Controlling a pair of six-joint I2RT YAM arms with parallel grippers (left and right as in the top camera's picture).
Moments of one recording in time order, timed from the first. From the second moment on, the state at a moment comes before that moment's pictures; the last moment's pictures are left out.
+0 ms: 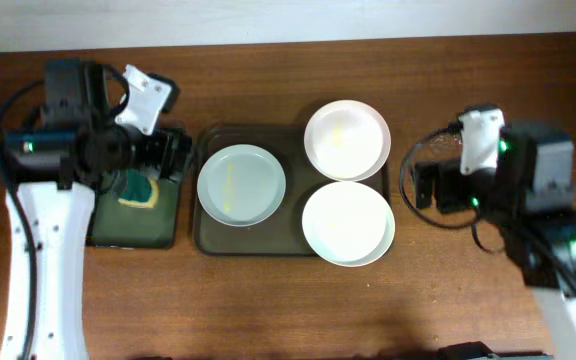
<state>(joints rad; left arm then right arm) 0.01 1.50 1.68 -1.21 0.32 0.35 0.12 1.10 1.34 -1.01 -0.07 -0.02</state>
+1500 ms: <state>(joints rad) 0.07 1.97 1.71 -1.10 -0.07 0.09 0.57 2.22 1.65 -0.71 -0.10 0.51</state>
